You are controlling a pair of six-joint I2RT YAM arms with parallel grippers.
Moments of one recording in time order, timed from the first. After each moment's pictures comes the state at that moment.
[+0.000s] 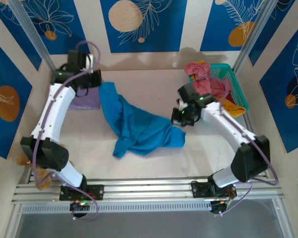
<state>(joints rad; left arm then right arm) -0.16 1.63 1.87 -1.00 0.09 -0.26 0.41 1.44 1.33 -1.05 -0.26 0.57</state>
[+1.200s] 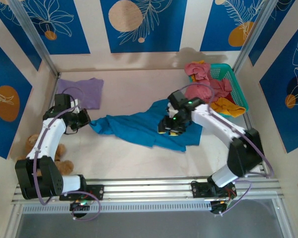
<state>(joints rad) 0.11 1.28 0.97 -0.74 0.32 -0.34 0.56 1.59 1.22 -0.98 -0.38 0.58</state>
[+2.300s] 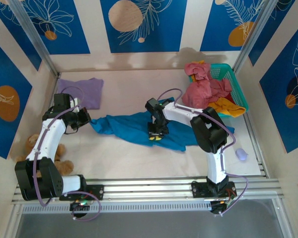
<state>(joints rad) 0.11 1.28 0.97 -0.73 0.34 -0.36 0.68 2.00 1.39 -0.91 -0.29 0.63</state>
